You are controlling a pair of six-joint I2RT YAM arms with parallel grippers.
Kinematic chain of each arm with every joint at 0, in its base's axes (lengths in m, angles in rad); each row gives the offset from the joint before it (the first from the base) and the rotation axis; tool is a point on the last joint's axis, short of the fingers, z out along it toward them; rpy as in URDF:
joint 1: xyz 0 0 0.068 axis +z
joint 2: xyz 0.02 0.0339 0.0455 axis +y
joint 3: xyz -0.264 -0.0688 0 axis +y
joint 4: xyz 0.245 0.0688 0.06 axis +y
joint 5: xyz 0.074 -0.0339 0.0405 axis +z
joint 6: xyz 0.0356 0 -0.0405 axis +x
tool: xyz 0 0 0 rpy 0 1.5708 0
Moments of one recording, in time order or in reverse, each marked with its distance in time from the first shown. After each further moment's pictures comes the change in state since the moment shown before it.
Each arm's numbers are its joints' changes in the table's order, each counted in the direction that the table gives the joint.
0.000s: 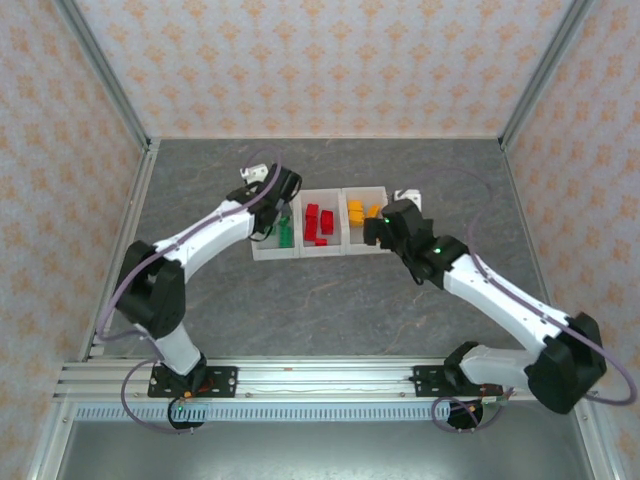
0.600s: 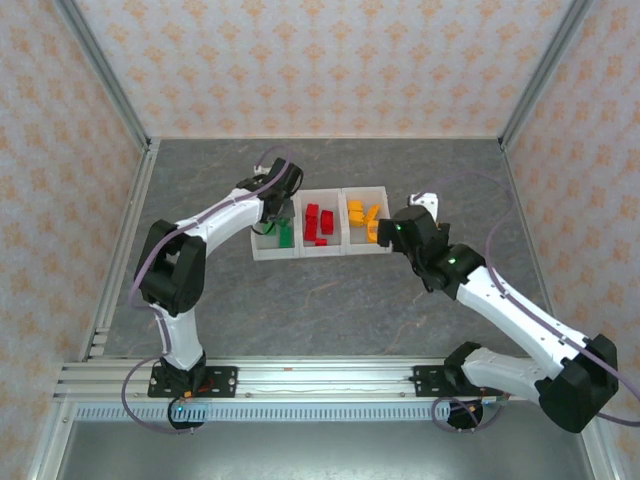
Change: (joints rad) left arm 0.017 0.070 -0.001 0.024 -0.125 0.125; right arm -0.004 -0.019 0.034 0.051 -0.029 0.002
